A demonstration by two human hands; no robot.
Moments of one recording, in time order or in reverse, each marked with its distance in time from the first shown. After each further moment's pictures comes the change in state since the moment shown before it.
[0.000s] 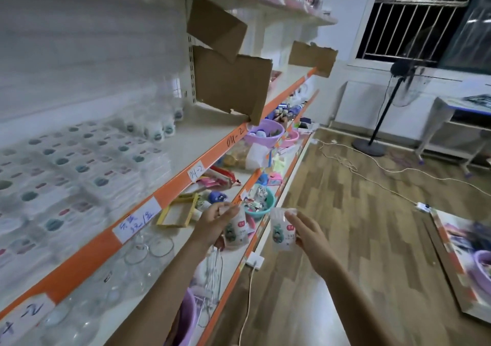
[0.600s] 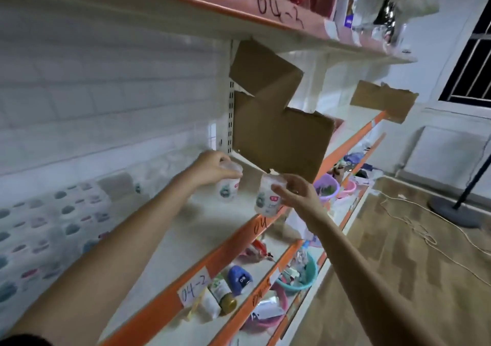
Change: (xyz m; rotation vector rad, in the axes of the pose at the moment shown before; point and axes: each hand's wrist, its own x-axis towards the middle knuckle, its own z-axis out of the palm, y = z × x) left_hand 0.282 0.181 -0.103 0.831 0.269 0.227; right_hand 0.354 -0.107 0.037 -0.141 -0.158 -0.291
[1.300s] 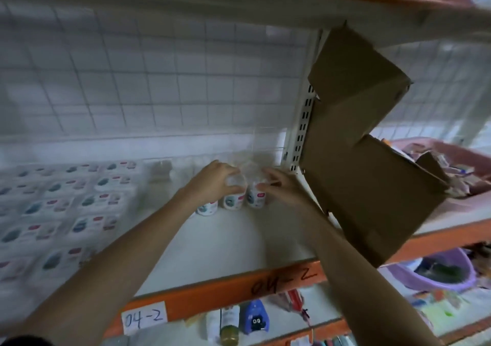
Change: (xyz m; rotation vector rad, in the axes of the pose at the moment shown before) left_hand 0.041 -0.048 0.017 0.445 0.239 -0.250; right_hand 0.214 0.060 0.096 -0.187 -0.759 -0.098
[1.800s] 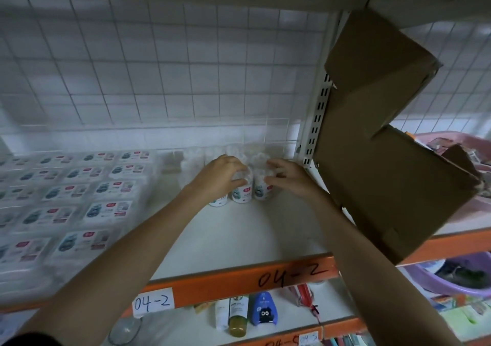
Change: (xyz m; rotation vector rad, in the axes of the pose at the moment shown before) left_hand -0.005 -0.016 0.016 0.091 0.071 0.017; right_hand 0.009 -0.003 0.002 -0.051 -0.051 -0.112
